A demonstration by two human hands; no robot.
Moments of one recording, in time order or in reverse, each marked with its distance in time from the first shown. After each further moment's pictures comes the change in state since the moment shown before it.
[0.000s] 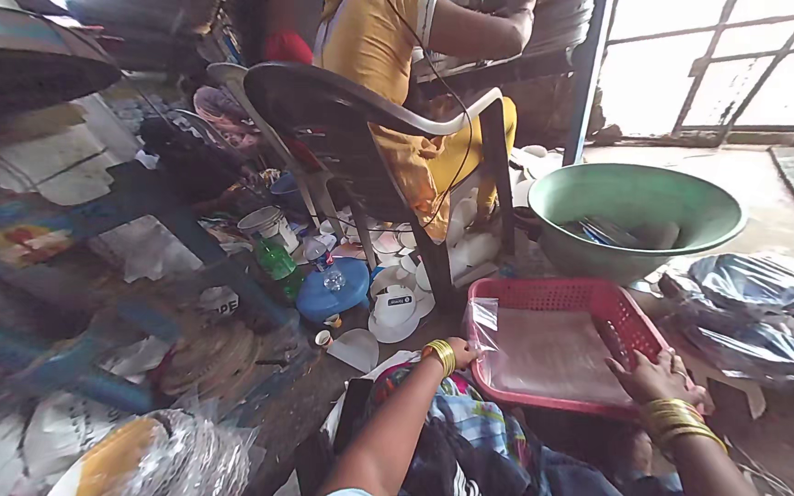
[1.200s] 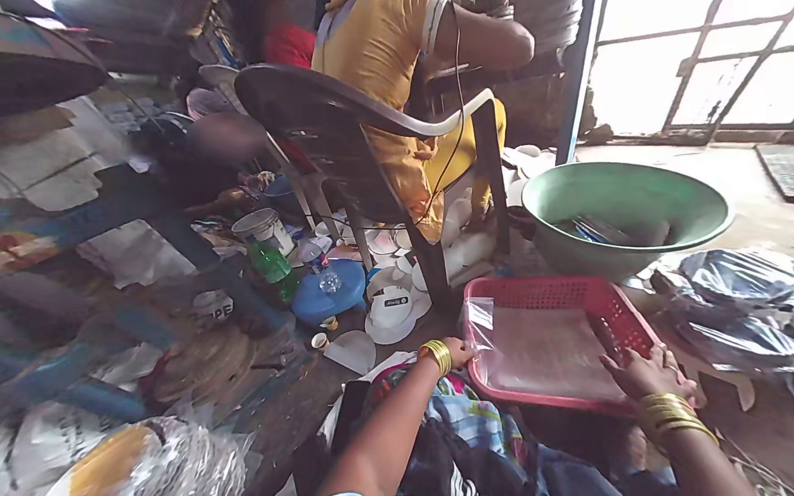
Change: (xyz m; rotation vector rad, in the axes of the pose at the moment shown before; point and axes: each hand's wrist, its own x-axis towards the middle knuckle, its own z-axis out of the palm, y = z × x) left_hand -0.004 0.004 -0.002 0.017 -0.008 -0.021; right_hand -0.003 -0.002 -0.006 -0.002 -0.026 -0.004
